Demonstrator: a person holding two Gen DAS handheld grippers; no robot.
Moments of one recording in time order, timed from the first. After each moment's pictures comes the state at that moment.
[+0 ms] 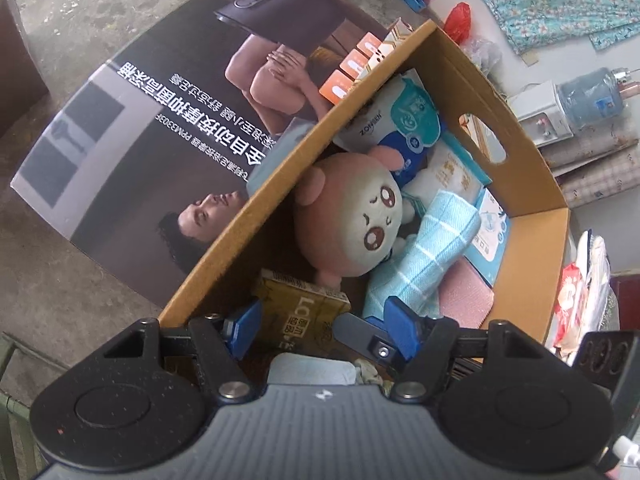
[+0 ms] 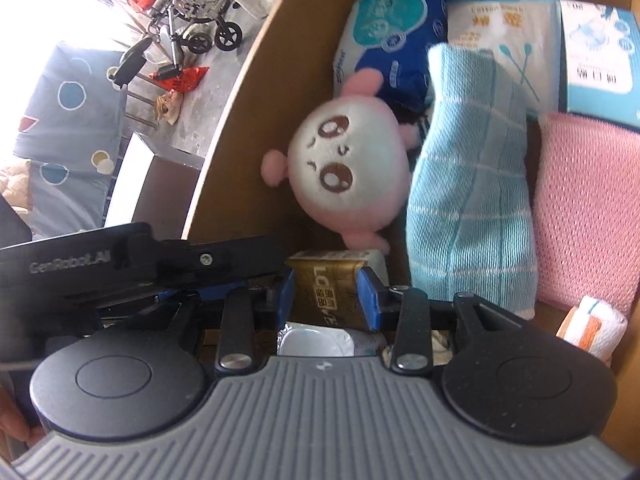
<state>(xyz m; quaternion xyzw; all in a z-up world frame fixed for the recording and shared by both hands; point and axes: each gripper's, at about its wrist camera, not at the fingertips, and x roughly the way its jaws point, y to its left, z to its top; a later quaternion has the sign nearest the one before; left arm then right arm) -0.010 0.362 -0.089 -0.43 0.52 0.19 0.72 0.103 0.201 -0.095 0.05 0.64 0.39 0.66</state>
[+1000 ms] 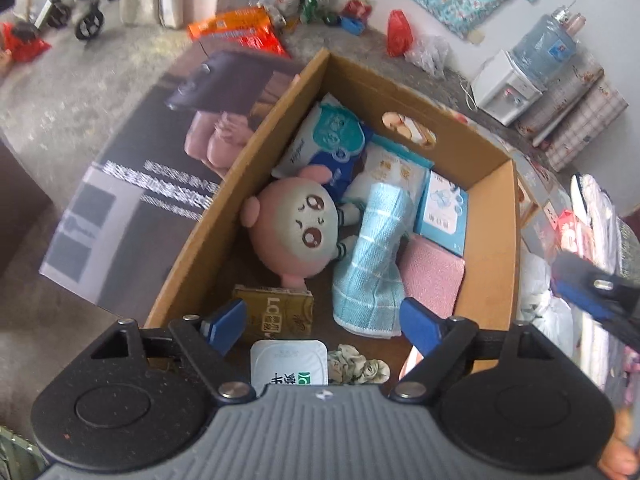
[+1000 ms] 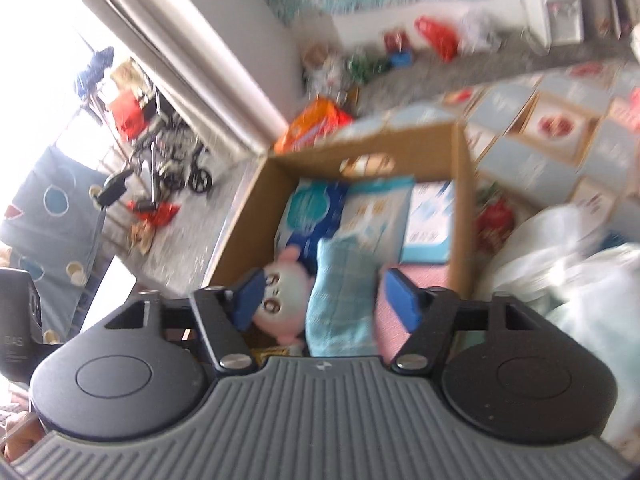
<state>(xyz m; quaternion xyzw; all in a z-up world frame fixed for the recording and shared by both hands) -0.011 0.288 -0.016 -0.27 0.50 0.19 0.80 0.106 0.050 0.037 0.10 0.44 0.33 0.83</state>
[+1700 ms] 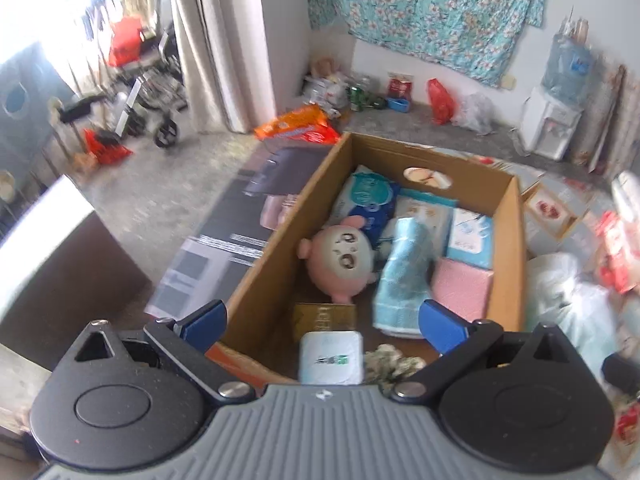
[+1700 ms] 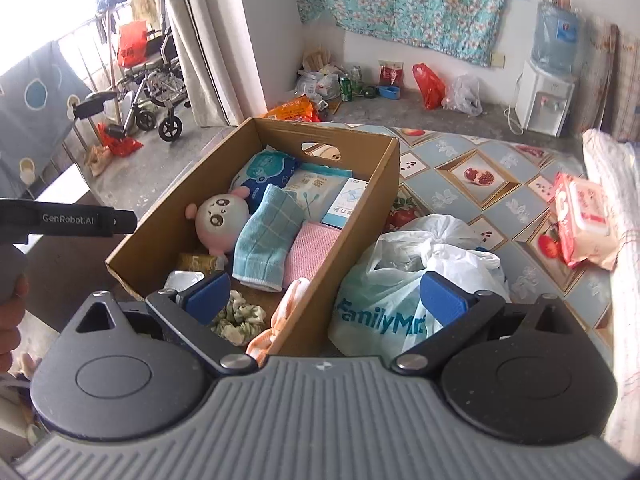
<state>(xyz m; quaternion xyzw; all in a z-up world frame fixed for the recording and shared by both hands) -0.056 0.177 0.046 -0.10 0.43 0.33 0.84 0.005 -0.025 0.076 -0.09 0.39 0.32 0.86</state>
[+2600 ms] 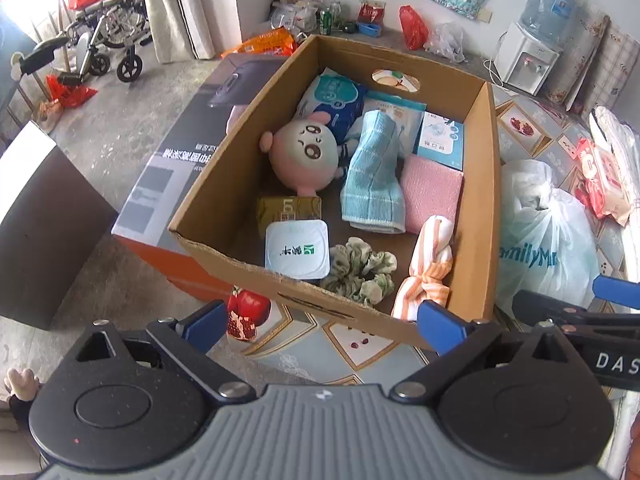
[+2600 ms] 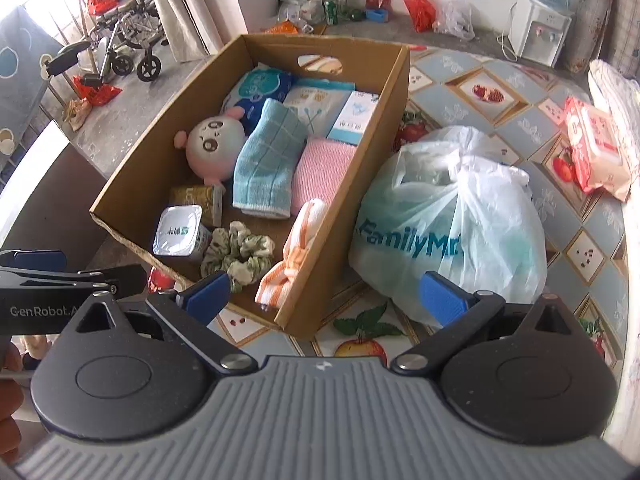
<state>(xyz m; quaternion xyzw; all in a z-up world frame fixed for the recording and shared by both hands) -0.079 0.161 0.007 -0.17 0.52 0.25 0.80 0.001 0.011 0.031 -0.11 0.51 0.29 0.81</state>
